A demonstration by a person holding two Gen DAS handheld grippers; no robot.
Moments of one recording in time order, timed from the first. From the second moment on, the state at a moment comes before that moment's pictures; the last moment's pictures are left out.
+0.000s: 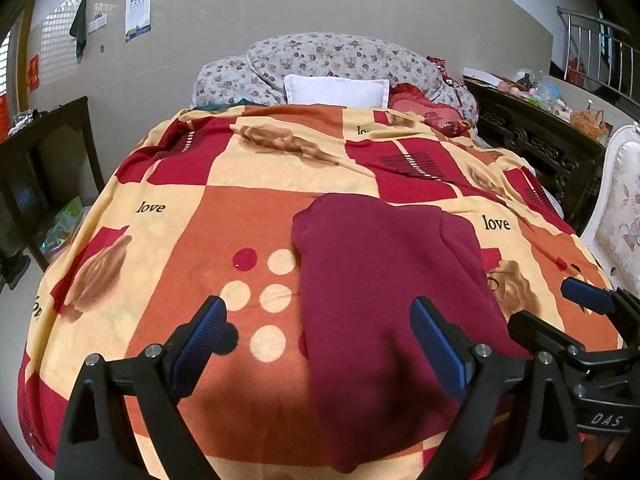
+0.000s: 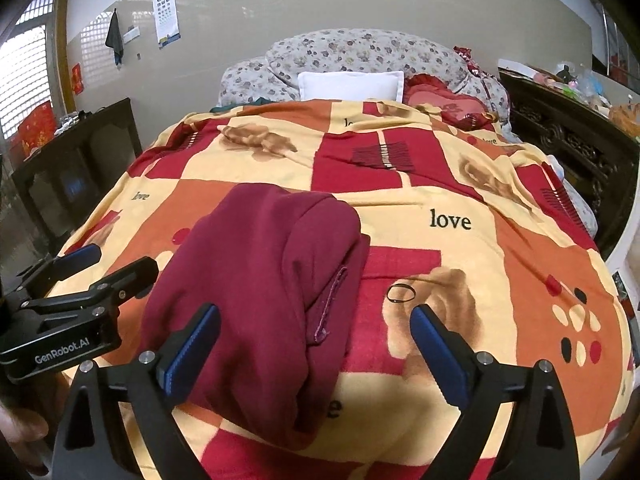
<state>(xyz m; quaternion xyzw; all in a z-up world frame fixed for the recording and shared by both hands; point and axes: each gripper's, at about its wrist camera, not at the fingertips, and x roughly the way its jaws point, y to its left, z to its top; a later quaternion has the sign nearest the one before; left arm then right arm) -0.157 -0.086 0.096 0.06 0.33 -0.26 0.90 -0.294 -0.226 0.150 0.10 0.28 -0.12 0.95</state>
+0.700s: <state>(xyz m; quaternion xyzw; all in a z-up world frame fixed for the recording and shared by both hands) -0.156 -0.085 0.093 0.06 0.33 -0.26 0.90 -0.286 -0.227 0.146 0.10 0.28 -0.12 0.95</state>
